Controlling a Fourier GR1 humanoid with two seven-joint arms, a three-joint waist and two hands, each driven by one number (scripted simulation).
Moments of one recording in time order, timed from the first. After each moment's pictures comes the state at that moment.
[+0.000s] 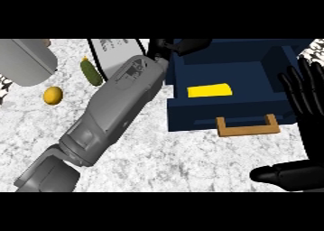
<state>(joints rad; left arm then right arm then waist) -1.27 0.00 -0.32 -0.50 0.49 0.39 -0.33 -0.11 -0.10 -0.09 -2.02 -0.17 0.17 0.12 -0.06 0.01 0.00</state>
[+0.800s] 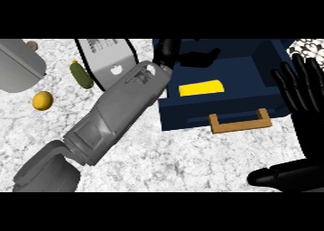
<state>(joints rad) -1.32 0.00 -0.57 -0.39 0.58 0.47 -0.32 -0.15 -0.10 -0.07 -2.02 -0.20 0.19 0.13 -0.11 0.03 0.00</state>
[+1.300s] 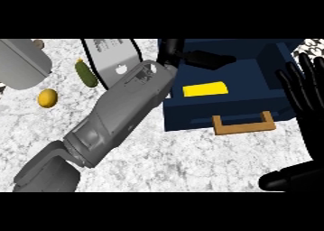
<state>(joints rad) -1.31 0.00 -0.55 -0.48 0.71 0.44 -0.42 -0.15 -0.11 -0.11 -2.02 -0.29 0.21 0.16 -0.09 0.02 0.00</state>
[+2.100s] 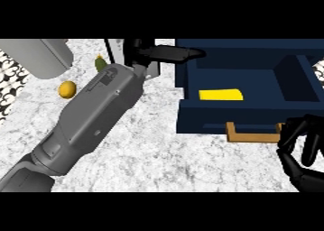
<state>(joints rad) -1.10 0.13 -0.42 -0.78 0.79 0.42 -0.41 -0.05 -0.24 -0.11 -2.09 -0.23 0.36 0.15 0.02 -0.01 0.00</state>
